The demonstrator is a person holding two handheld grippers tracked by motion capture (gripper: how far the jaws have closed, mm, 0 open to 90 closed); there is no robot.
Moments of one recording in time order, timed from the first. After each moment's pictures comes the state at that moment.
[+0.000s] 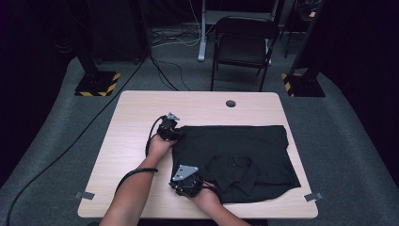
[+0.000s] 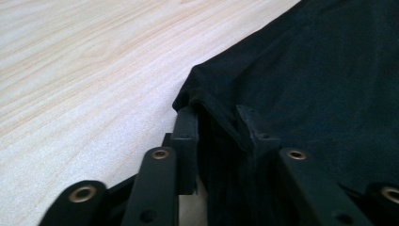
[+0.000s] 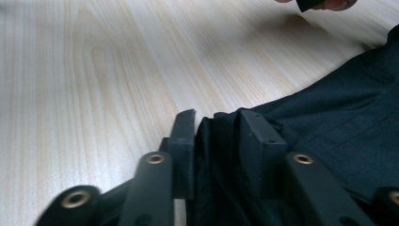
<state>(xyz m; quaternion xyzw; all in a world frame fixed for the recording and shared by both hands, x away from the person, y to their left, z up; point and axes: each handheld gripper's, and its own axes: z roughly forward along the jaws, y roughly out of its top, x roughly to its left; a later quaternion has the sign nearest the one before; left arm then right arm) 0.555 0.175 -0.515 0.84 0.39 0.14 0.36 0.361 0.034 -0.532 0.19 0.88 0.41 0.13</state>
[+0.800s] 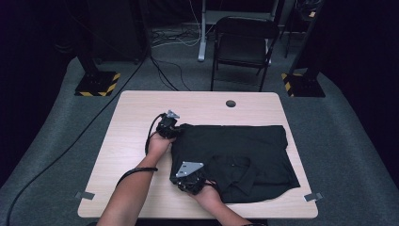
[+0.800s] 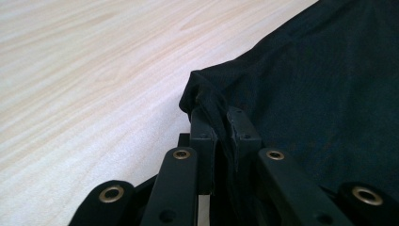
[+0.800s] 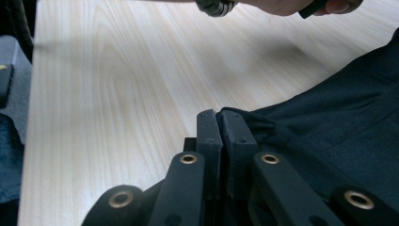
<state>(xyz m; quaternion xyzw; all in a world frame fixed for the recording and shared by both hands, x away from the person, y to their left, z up) 0.549 0.176 -0.495 0.83 0.39 0.15 0.37 0.365 0.025 -0.518 0.19 0.87 0.45 0.09</state>
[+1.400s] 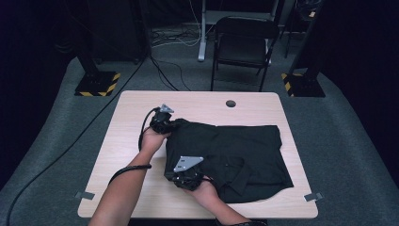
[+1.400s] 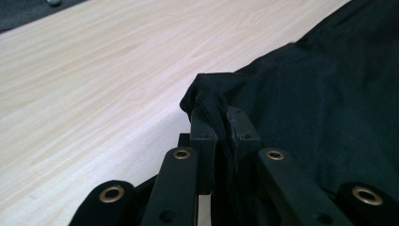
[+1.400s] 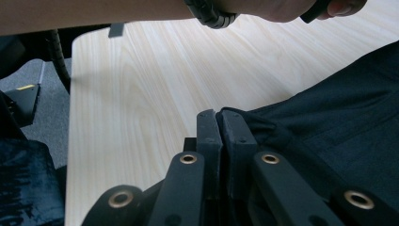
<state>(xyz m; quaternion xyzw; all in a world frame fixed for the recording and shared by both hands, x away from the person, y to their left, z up) 0.543 0.193 -0.460 0.83 0.38 0.16 0.38 0.366 0.033 -0.489 0.18 0.86 0.48 0.07</state>
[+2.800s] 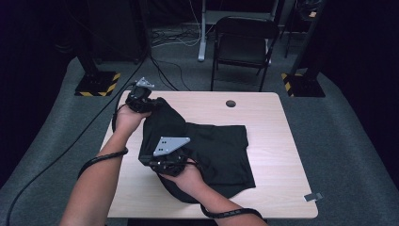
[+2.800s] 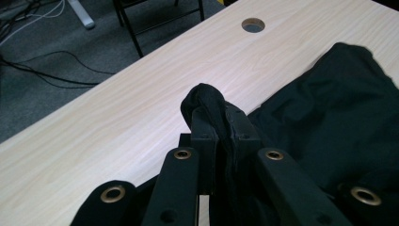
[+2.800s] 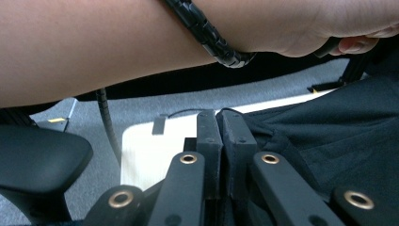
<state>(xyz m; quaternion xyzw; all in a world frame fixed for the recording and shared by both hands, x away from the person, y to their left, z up) 0.527 0.243 -0.333 0.83 0.37 0.20 0.37 0.362 0.074 -0.385 0.11 0.82 0.55 0.07</state>
